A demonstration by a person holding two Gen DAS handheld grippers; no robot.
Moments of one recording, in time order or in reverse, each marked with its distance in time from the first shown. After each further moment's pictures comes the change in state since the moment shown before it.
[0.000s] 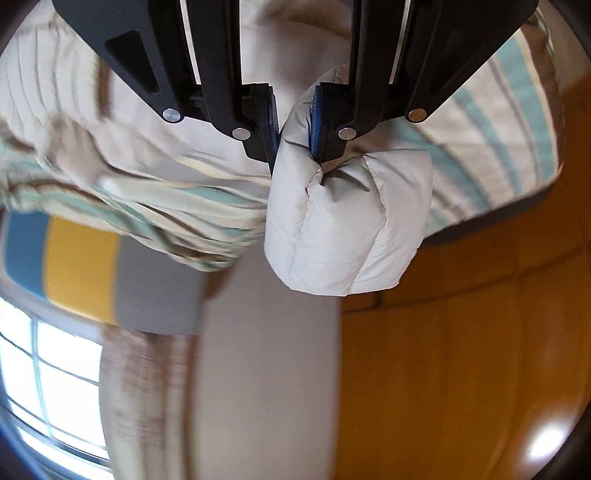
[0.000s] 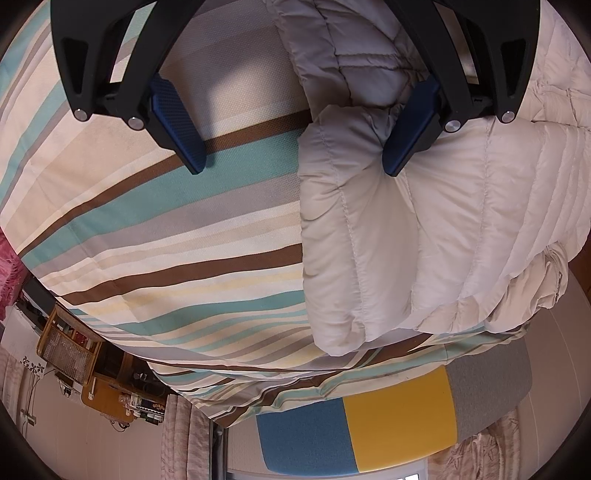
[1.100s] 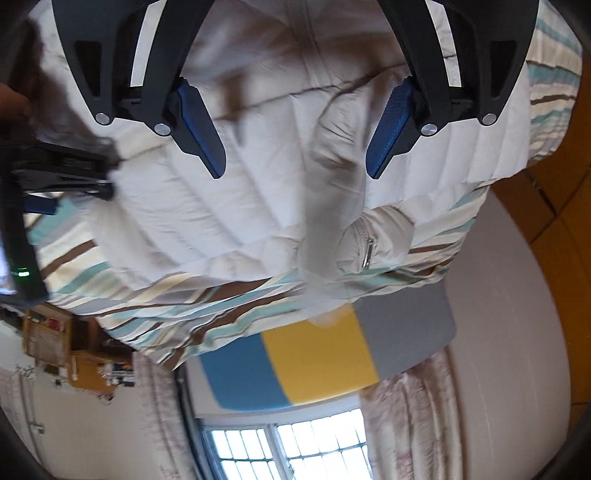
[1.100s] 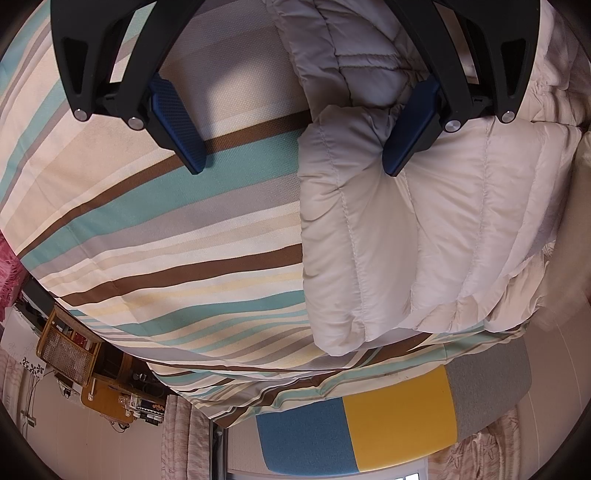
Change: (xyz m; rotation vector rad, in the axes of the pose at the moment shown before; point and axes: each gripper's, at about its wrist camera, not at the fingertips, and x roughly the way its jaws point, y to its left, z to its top) left arm -0.088 -0.245 -0.101 0.569 0.100 -0.575; right arm 0.000 0.000 0.000 0.002 0.000 0.002
